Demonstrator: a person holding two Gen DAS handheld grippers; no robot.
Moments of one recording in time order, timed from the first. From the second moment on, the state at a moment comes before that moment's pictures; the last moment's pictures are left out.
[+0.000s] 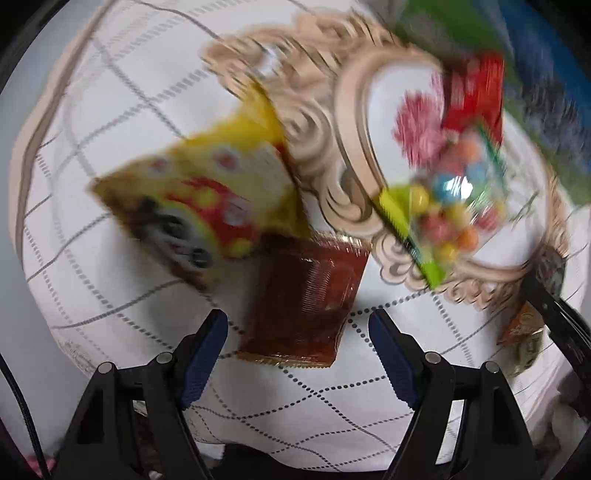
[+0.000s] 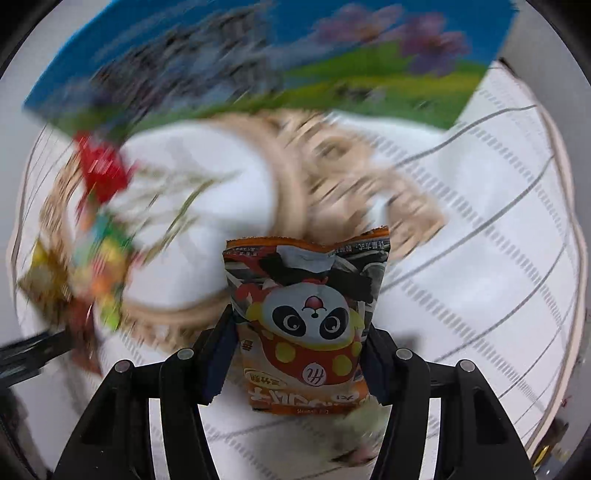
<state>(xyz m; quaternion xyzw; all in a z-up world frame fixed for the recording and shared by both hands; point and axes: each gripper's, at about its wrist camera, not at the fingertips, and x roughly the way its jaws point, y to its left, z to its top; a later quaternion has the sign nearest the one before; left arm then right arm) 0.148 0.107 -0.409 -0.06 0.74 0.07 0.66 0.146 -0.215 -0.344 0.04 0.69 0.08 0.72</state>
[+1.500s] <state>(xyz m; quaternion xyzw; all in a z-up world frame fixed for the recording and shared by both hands) 0.184 -0.010 -0.255 -0.07 0.65 -0.10 0.75 0.109 -0.232 -0.210 0.15 0.63 0.15 0.75</state>
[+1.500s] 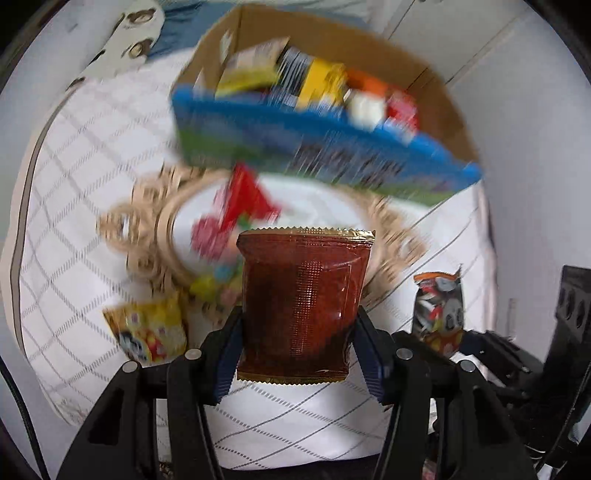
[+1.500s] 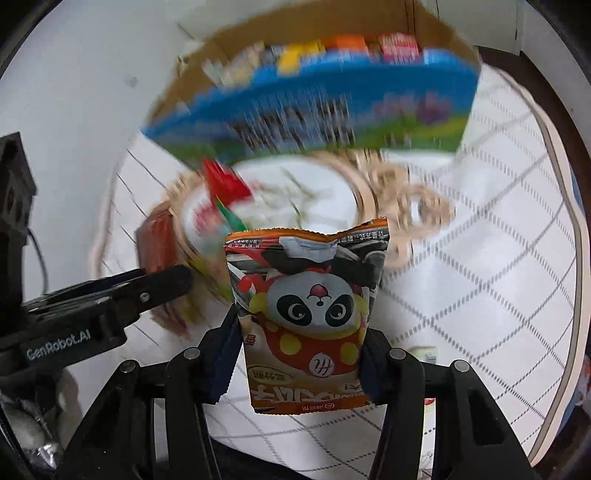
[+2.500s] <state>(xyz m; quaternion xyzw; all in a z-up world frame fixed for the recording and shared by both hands) 0.416 0.027 -0.300 -0.07 0.72 -0.05 0.69 0.355 -0.174 -0.233 0.16 0.60 0.14 0.77</state>
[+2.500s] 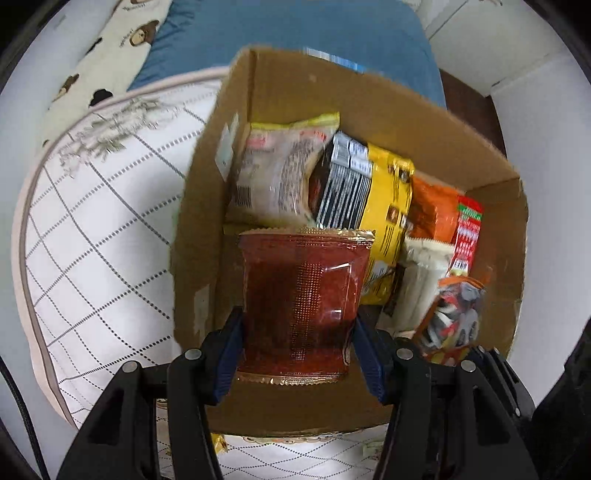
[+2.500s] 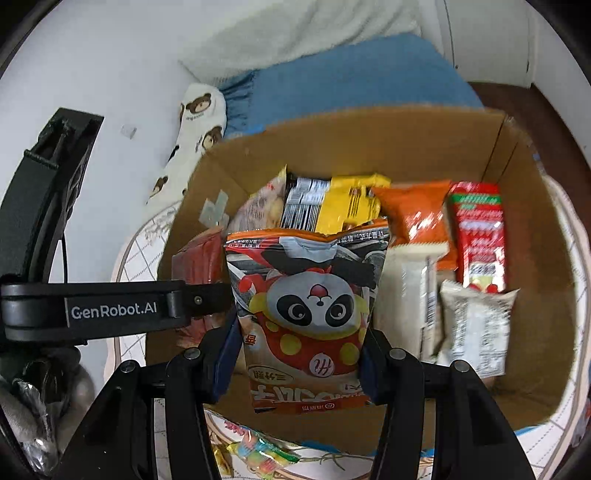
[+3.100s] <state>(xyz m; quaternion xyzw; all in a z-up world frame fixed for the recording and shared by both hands) 0.398 0.027 -0.291 -0.04 0.69 -0.04 0.72 0.341 -0.186 -0.250 0.12 0.64 0.11 0.75</state>
